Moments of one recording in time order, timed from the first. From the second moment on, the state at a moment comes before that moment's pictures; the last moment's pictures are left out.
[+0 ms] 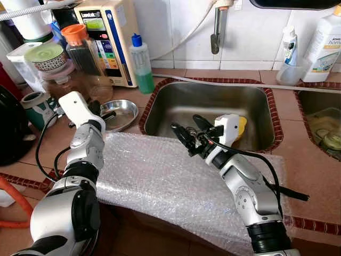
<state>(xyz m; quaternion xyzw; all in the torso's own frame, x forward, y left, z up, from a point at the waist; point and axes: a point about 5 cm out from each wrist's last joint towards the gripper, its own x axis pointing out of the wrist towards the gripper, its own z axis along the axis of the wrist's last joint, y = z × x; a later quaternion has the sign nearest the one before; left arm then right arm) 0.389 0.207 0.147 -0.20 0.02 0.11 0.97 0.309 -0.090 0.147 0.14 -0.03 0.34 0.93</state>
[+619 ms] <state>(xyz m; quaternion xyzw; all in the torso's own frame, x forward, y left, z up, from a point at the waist) 0.389 0.232 0.151 -0.20 0.06 0.20 0.96 0.303 -0.084 0.147 0.14 -0.03 0.36 0.92</state>
